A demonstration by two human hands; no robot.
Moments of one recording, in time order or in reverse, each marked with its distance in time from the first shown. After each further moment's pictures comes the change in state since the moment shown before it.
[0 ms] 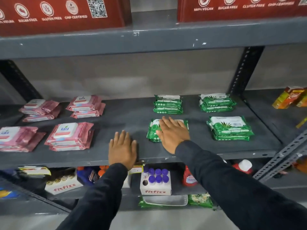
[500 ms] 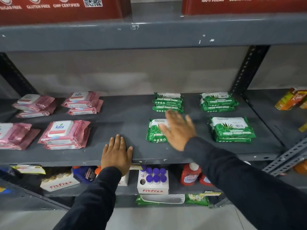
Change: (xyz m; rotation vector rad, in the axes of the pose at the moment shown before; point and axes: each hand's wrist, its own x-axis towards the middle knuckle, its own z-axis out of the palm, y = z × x) left_hand -0.004 -0.019 0.009 0.231 -0.128 -0.007; right_hand -0.003 0.017 -0.028 0.100 -0.026 0.052
